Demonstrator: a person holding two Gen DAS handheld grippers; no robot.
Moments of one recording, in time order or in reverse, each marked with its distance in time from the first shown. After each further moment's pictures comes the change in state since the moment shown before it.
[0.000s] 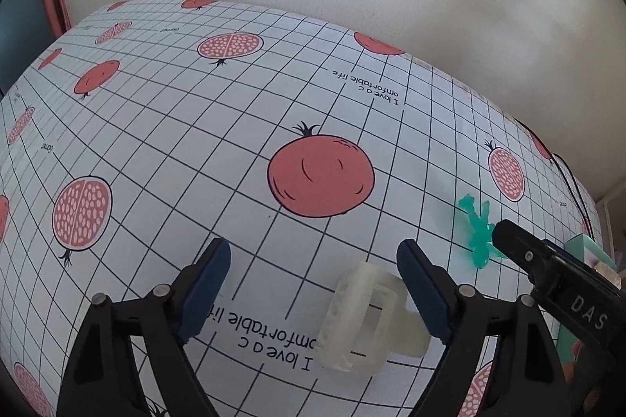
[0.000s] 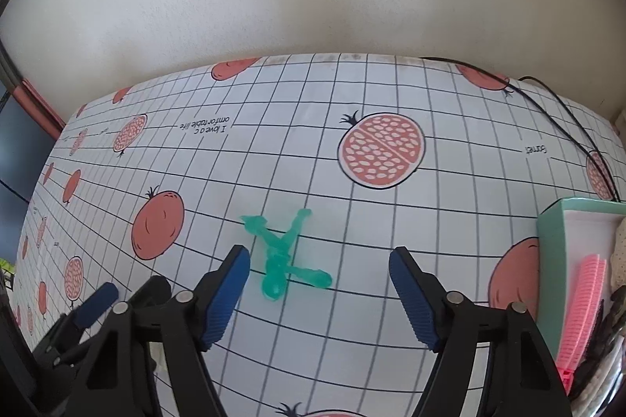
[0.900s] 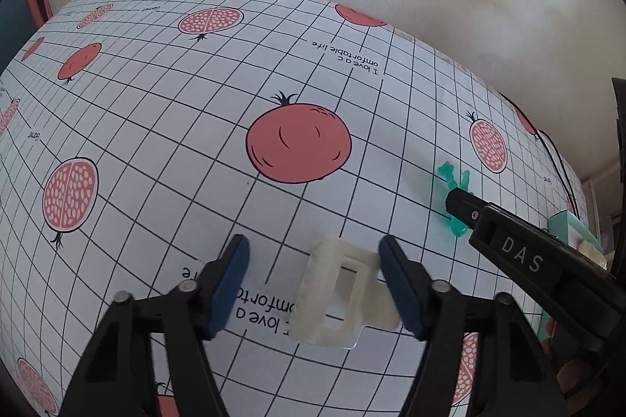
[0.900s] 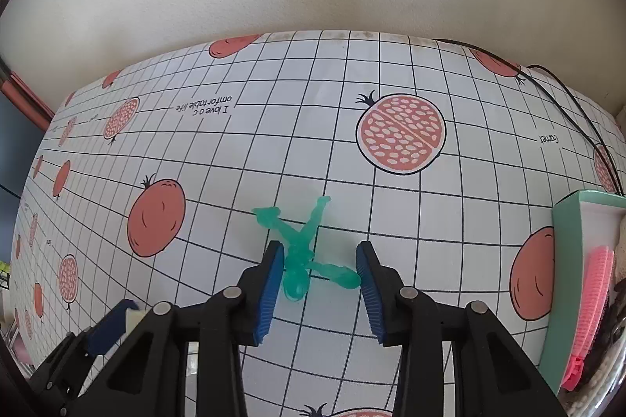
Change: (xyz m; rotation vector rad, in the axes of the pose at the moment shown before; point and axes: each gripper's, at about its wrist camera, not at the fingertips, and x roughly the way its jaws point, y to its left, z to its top) left arm -0.006 -0.010 0.000 0.031 0.114 -0.051; right arm 0.016 0.016 -0.002 0.013 0.072 -0.036
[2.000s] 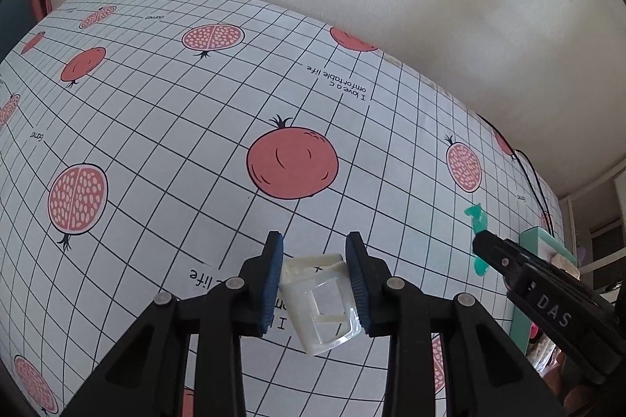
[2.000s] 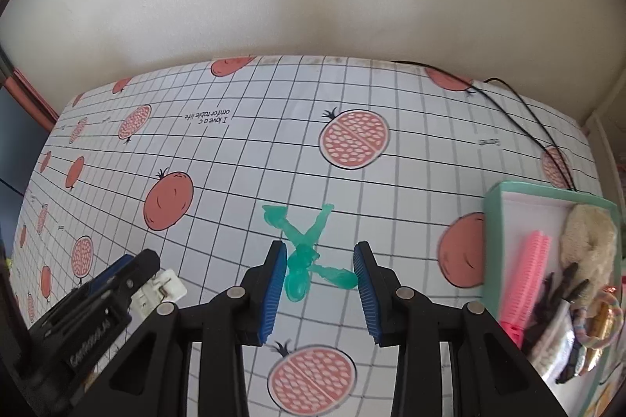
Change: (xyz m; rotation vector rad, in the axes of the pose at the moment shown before) left arm -0.019 0.002 0.001 -0.032 -0.038 -0.075; right arm -0.070 -0.022 -0.015 -0.006 -0.033 -0.036
